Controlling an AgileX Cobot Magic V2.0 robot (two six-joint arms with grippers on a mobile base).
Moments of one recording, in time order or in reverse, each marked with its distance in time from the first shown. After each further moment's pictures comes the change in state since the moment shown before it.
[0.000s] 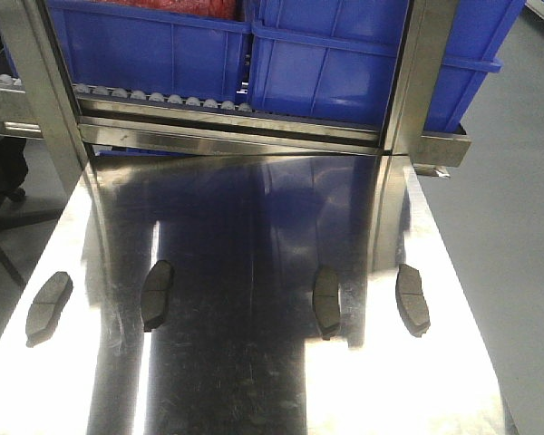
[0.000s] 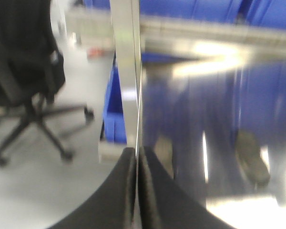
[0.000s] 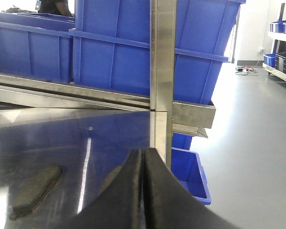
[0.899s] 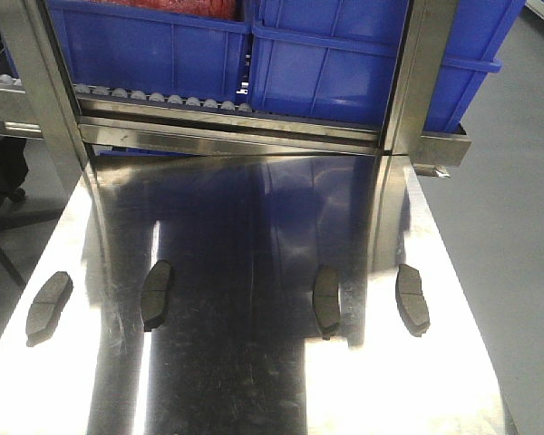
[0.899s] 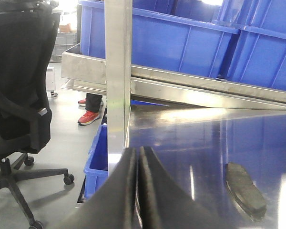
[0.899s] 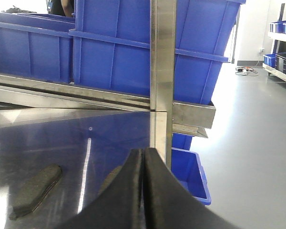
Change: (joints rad) left arm 0.000 -0.449 0.483 0.000 -0.421 -0.075; right arm 0.000 0.000 0.000 0.000 0.000 0.000
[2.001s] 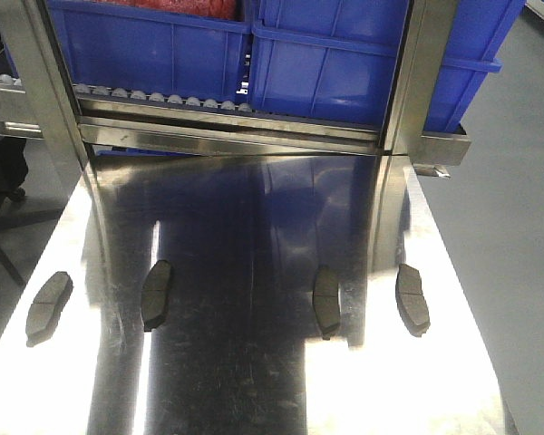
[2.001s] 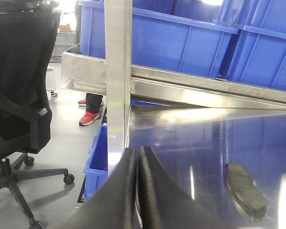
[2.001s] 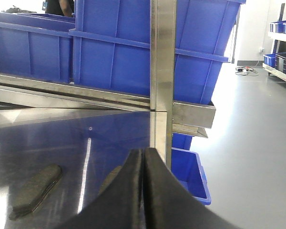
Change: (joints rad) left arm 0.000 0.000 0.000 0.000 0.000 0.000; right arm 0.000 0.000 0.000 0.000 0.000 0.000
